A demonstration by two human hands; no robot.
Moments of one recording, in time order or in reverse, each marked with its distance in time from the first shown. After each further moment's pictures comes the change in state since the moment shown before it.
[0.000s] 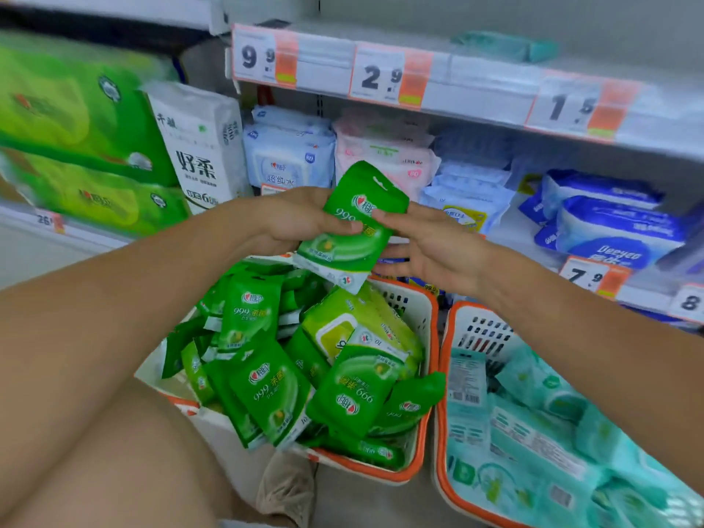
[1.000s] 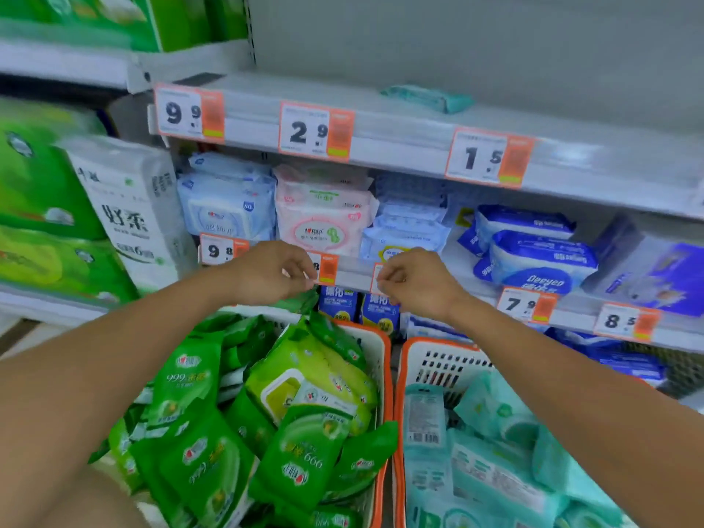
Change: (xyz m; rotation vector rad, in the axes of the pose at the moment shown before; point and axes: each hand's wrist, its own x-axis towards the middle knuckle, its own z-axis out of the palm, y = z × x) left_hand 0.047 0.000 0.011 0.695 0.105 0.194; right_hand 0.007 0.007 -0.090 -1.072 0.445 -0.231
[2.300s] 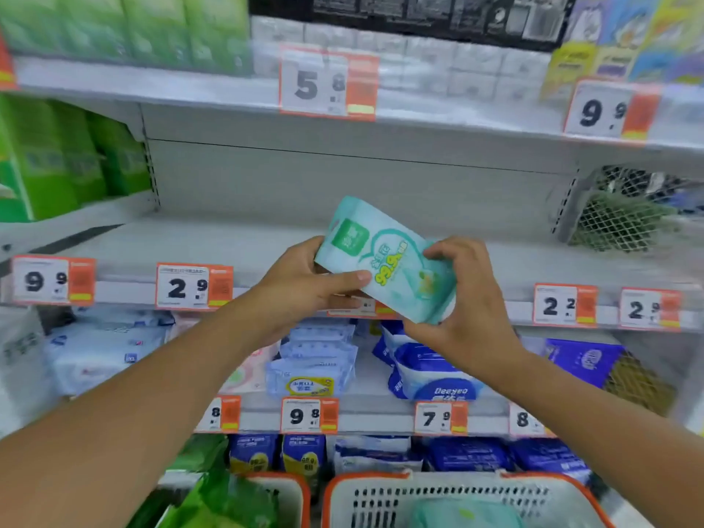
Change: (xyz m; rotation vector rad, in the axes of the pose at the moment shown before) left_hand 0.084 0.225 -0.022 -0.860 0.053 0.334; right_hand -0.036 0.034 -0.194 -0.130 0.766 -0.458
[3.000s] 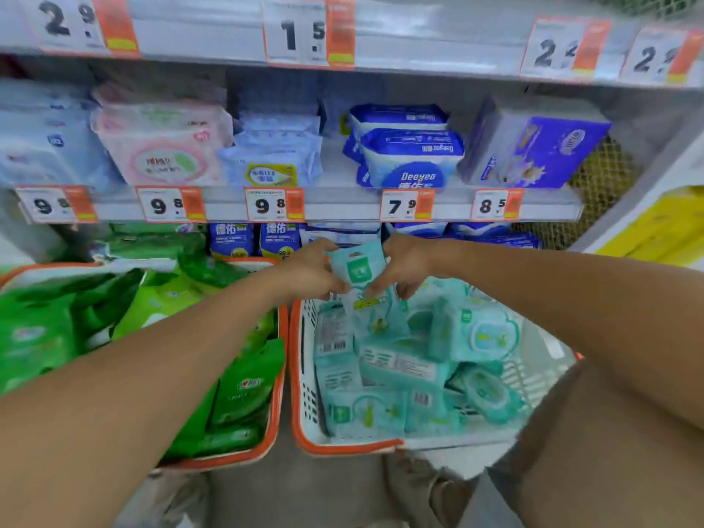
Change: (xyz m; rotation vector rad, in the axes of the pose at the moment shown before) left_hand -0.100 -0.222 0.086 0.450 -0.239 -0.649; right_hand -0.185 0.044 0.051 0.144 -1.310 0.986
